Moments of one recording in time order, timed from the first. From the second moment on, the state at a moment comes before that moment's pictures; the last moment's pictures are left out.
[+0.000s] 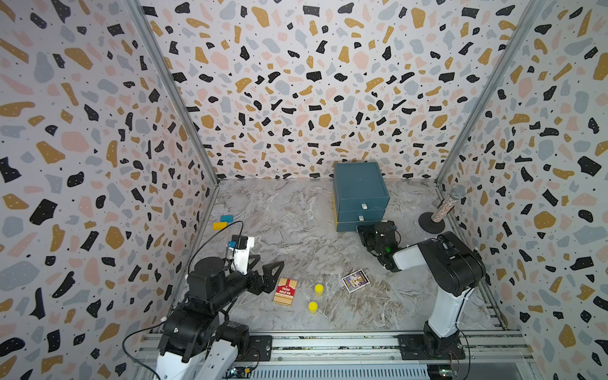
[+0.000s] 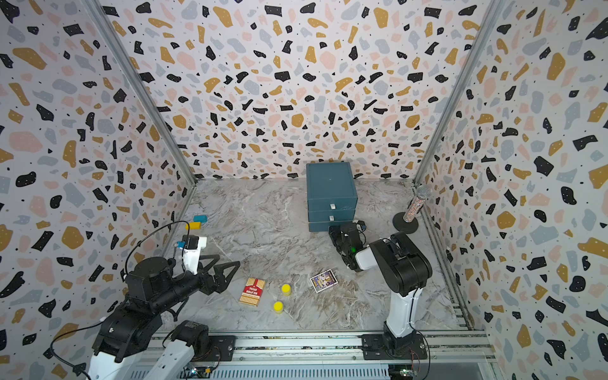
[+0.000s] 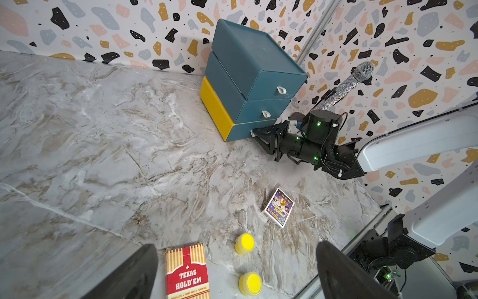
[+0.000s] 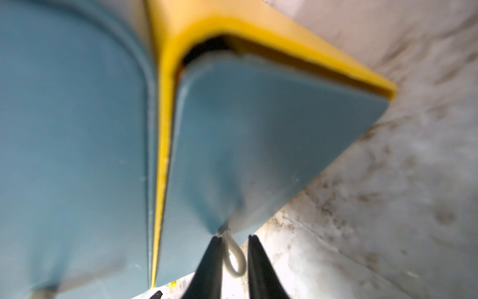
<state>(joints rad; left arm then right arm) -0.25 0.42 0.80 -0.80 0.41 -0.26 0.43 1.87 0.68 0.75 -0.01 1.38</state>
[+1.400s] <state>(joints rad) -0.24 0.42 0.80 -0.80 0.41 -0.26 0.52 1.36 0.36 0.43 -0.04 1.36</state>
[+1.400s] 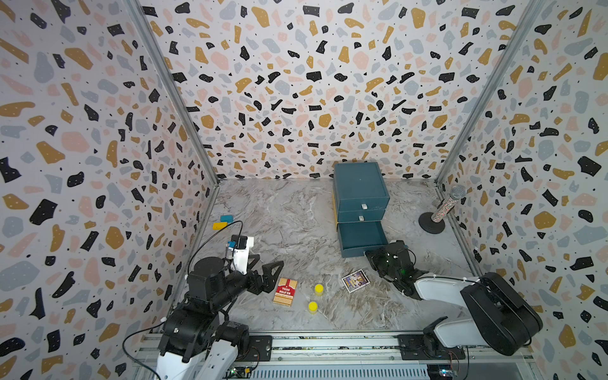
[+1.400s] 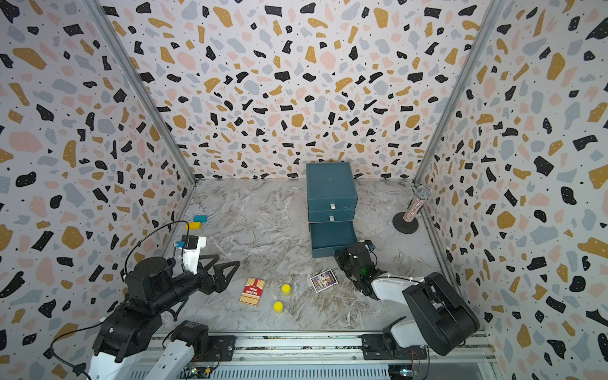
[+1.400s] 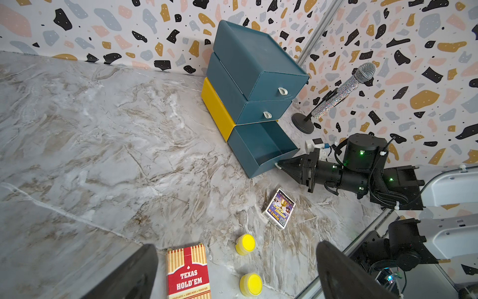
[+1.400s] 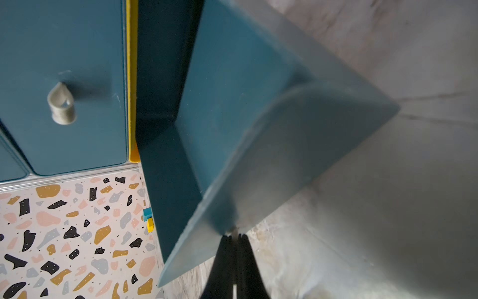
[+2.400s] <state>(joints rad) -0.24 0.42 0.80 -0.80 0.41 -0.26 0.58 1.25 0.44 0.07 -0.02 1.16</state>
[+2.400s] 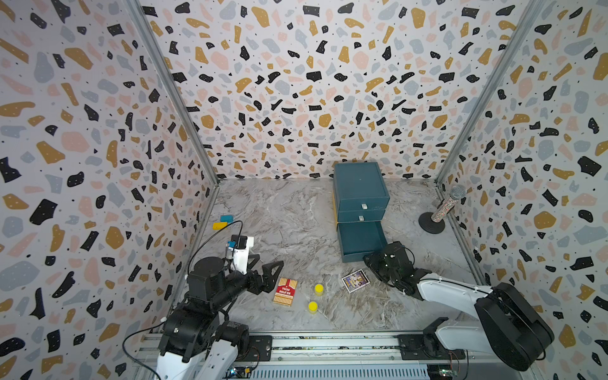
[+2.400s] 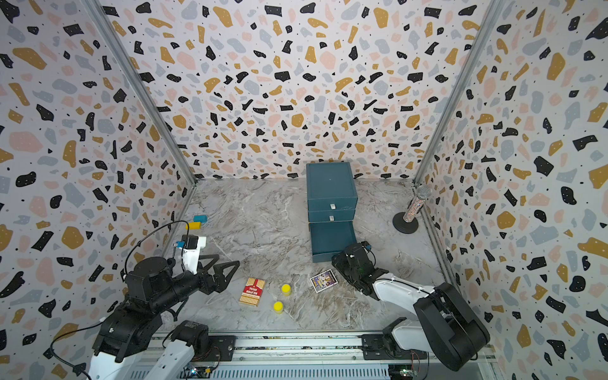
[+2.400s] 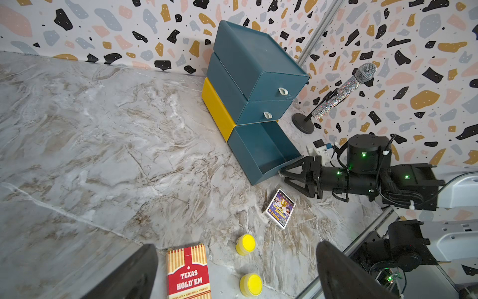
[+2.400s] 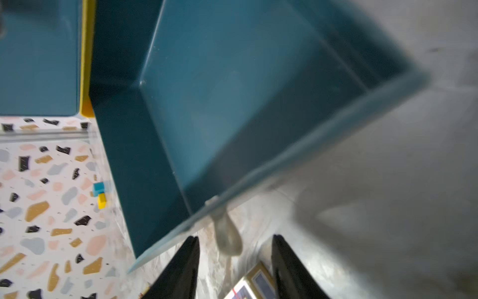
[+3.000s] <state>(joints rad) -0.22 0.42 0.80 -0.81 0.37 -0.26 1.27 1.54 1.07 -0.59 0.17 0.47</state>
